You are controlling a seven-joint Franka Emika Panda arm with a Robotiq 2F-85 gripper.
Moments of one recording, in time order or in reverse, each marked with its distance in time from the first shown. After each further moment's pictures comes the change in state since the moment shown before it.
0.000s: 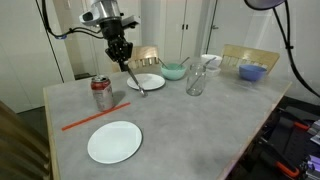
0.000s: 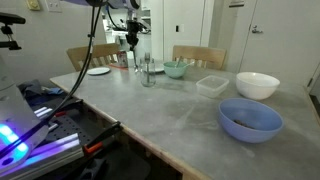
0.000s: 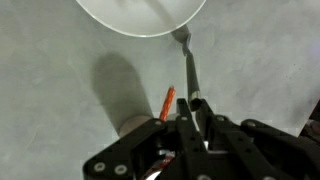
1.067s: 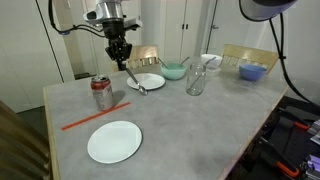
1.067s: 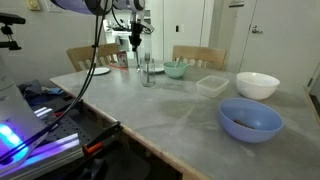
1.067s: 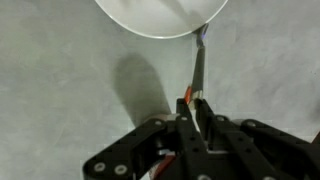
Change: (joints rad) arm -0.019 0.081 -0.015 0.129 0.066 0.019 -0.013
